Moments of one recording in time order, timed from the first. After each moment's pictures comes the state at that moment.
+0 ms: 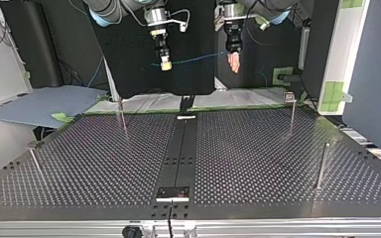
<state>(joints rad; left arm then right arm) -0.55 -2.00 -2.40 -1.96 -2.15 -1.63 2.39 -0.99 2.02 -1.01 1.83 1.47</state>
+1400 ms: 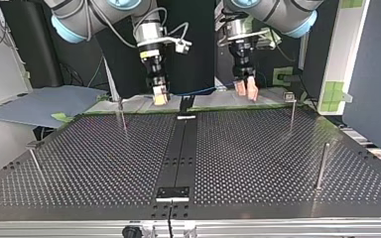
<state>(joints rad) -0.49 -1.61 -2.19 -2.35 -2.19 -1.91 2.38 -1.29 1.72 -0.61 1.81 1.58</state>
